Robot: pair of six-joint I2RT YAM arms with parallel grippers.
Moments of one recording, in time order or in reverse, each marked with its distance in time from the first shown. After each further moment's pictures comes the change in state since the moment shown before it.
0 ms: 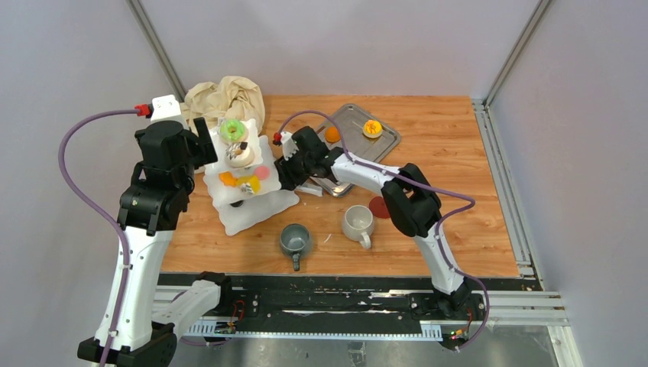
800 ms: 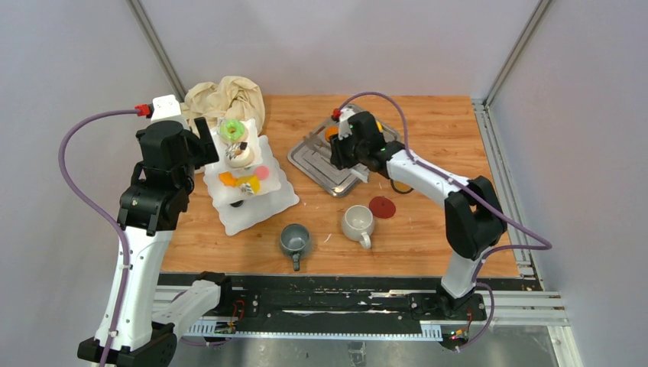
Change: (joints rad) left arm 0.000 0.000 0.000 0.002 0.020 -0.013; right arm -0.164 -0.455 -0.422 0.044 0.205 0.032
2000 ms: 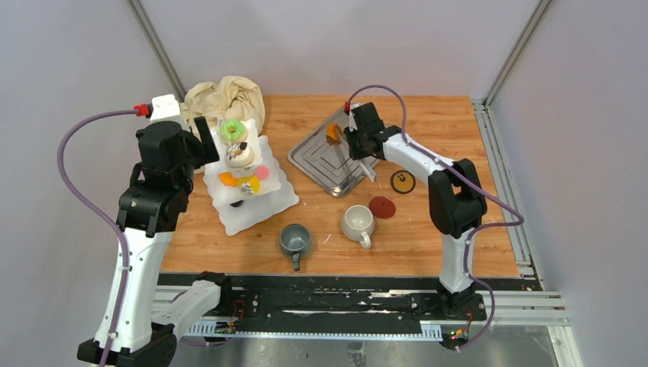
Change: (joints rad) left arm 0.000 -0.006 0.000 0.013 0.019 -0.004; right arm -0.144 0.220 0.227 -0.208 0.220 -0.003
